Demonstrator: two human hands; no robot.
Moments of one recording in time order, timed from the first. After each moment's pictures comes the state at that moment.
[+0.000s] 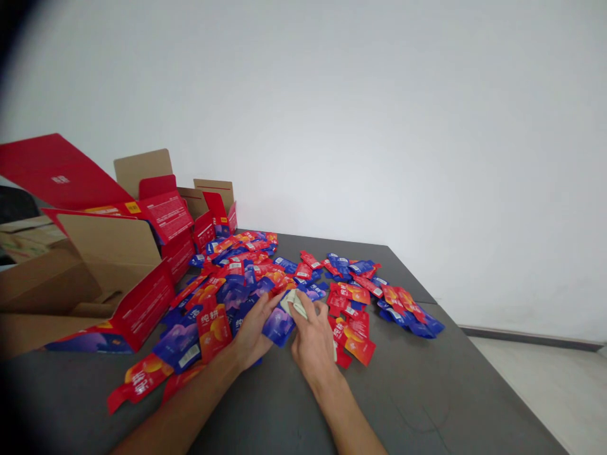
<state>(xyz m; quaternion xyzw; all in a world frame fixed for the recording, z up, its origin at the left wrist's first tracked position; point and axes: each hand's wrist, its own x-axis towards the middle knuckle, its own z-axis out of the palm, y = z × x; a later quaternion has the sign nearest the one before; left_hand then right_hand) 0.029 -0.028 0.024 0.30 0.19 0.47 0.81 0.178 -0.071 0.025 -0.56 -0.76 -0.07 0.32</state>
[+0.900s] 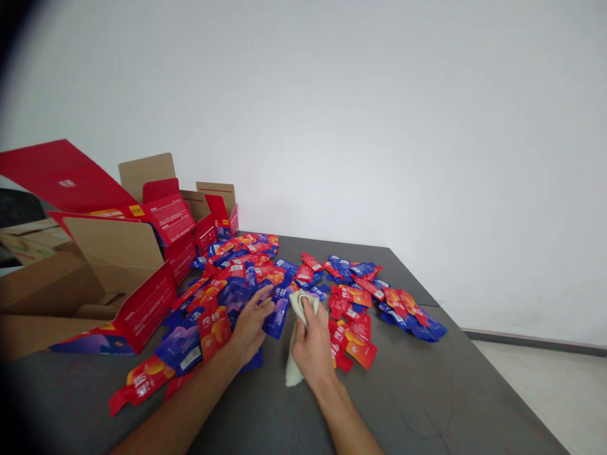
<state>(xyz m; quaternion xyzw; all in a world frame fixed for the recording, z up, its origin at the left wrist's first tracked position) 0.019 -0.014 0.009 0.31 0.29 0.61 0.67 0.175 -0.062 0.008 -0.56 -0.67 0.06 0.47</state>
